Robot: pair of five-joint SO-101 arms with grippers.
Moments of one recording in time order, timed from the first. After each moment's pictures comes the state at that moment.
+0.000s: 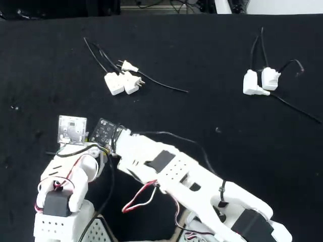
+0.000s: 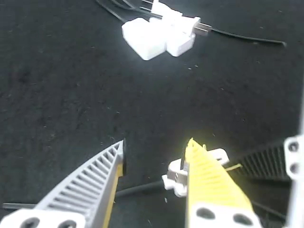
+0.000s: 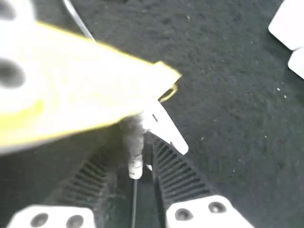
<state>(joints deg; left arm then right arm) 1.1 -104.0 85.5 59.5 -2.2 -47.0 -26.1 61.6 28.9 21.0</state>
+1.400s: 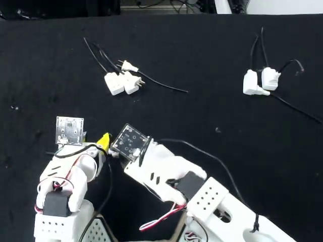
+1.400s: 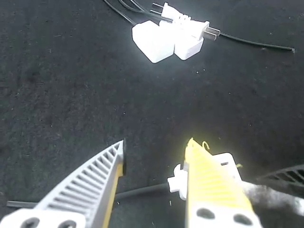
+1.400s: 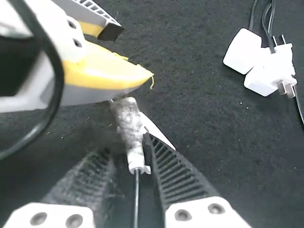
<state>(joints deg) -0.2 -104.8 86.6 59.4 -2.0 -47.2 -58.7 76.2 30.4 13.0</state>
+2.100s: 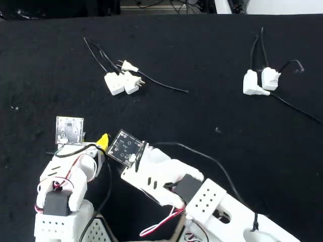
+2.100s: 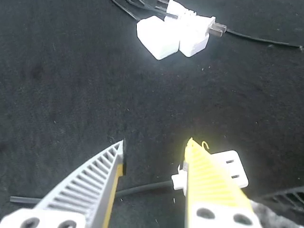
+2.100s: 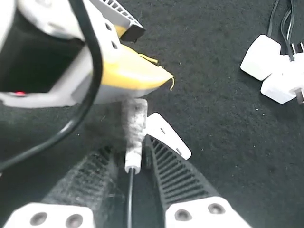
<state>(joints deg) -0.3 -104.8 87.3 59.4 -2.0 -50.8 -58.8 76.3 30.4 12.5</state>
